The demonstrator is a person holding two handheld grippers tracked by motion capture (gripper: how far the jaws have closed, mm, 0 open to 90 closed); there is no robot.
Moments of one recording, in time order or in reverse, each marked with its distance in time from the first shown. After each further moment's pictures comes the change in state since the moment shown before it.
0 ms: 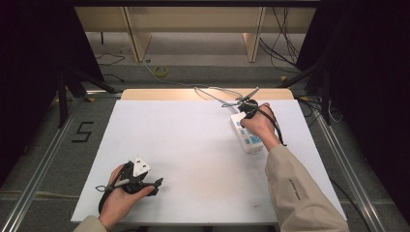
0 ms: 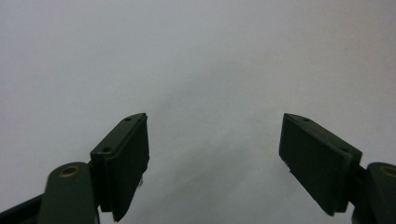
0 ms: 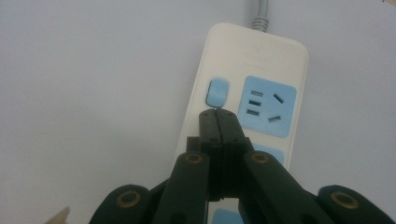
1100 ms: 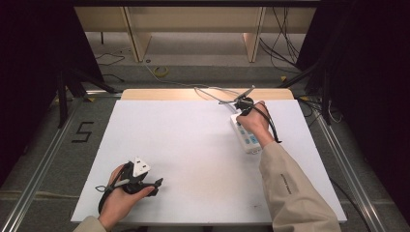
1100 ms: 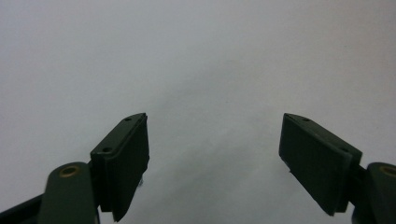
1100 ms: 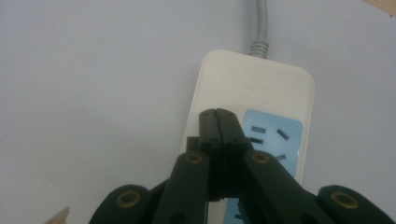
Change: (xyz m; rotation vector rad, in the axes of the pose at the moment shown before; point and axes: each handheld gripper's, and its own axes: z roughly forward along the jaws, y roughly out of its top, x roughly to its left) left arm 0.000 -0.001 0.000 0.002 -0.003 0.006; right arm -0.002 0.015 0.019 -0.012 -0.009 0.017
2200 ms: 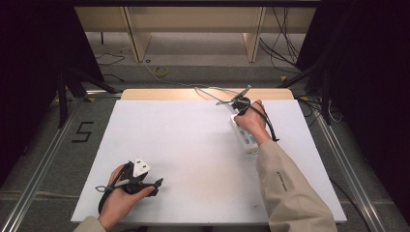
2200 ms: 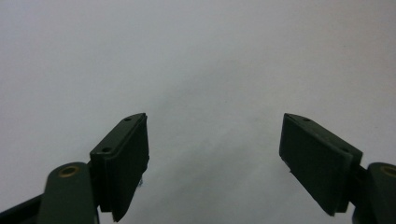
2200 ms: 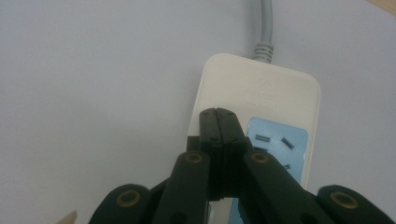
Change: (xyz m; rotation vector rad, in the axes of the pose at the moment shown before) left arm -0.001 0.000 0.000 -0.003 0.000 -0.002; right arm 0.006 0.007 0.006 0.035 -0.029 -0.013
